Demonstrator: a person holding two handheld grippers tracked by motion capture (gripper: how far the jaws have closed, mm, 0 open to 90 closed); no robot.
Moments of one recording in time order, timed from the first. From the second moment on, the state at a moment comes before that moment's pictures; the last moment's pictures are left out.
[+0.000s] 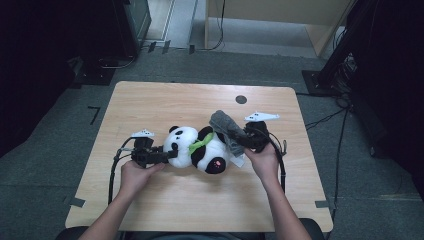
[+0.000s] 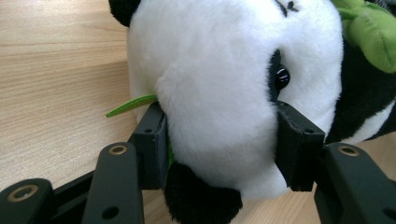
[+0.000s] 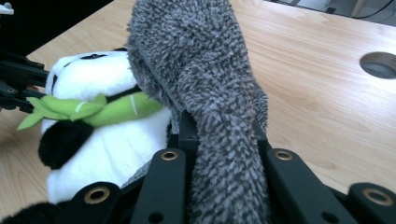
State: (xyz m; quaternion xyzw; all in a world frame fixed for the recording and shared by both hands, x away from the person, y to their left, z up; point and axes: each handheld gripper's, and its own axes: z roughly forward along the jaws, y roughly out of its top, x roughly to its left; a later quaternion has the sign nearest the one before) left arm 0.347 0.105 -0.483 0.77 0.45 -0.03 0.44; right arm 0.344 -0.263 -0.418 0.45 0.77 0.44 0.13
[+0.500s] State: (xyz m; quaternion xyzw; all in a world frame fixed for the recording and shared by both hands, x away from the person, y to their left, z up) left arm 0.347 0.105 -0.482 0.78 0.44 -0.02 0.44; right arm 0.335 -0.290 -0.437 0.49 0.75 0.43 0.13
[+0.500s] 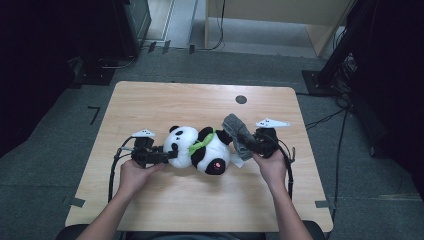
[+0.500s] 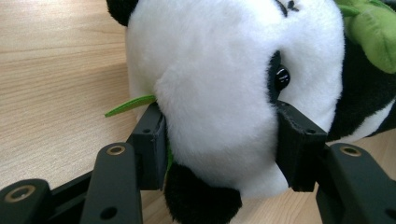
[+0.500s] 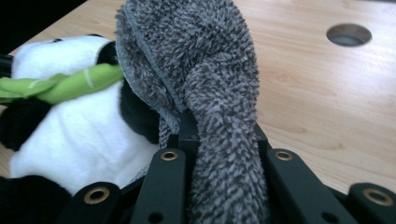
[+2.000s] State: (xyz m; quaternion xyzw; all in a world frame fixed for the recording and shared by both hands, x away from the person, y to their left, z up) left arm 0.346 0.106 -0.485 0.77 0.44 -0.02 0.45; right arm 0.342 -0.285 -0.443 0.49 0.75 0.42 0.10
